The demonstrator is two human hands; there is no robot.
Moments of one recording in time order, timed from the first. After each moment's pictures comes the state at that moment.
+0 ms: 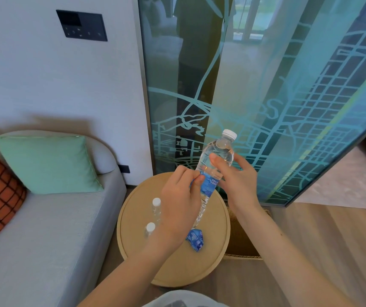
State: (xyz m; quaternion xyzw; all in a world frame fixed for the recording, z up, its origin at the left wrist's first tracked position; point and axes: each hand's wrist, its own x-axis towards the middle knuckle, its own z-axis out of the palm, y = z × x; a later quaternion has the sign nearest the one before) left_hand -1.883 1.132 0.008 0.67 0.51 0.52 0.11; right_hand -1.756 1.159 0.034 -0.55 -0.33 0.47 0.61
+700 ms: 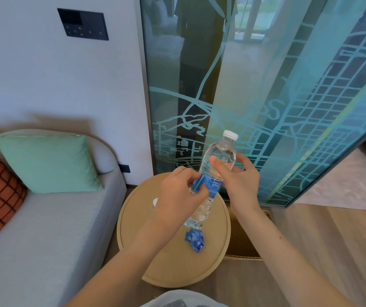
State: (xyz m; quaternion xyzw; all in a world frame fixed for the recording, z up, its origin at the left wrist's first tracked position) left_hand -1.897 1.137 0.030 0.69 0.54 0.42 0.24; right_hand -1.757 1.160 0.030 -0.56 -0.38 0.41 0.61
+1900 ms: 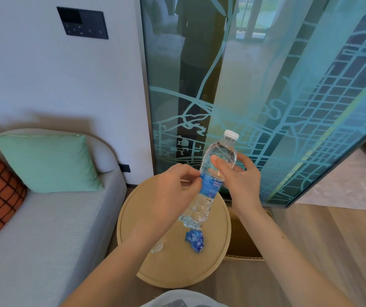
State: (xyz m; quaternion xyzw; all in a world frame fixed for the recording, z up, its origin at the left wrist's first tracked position) left_hand -1.905 1.148 0.035 0.64 0.54 0.43 0.33; right_hand -1.753 1.164 0.031 -0.56 -0.38 0.41 0.61
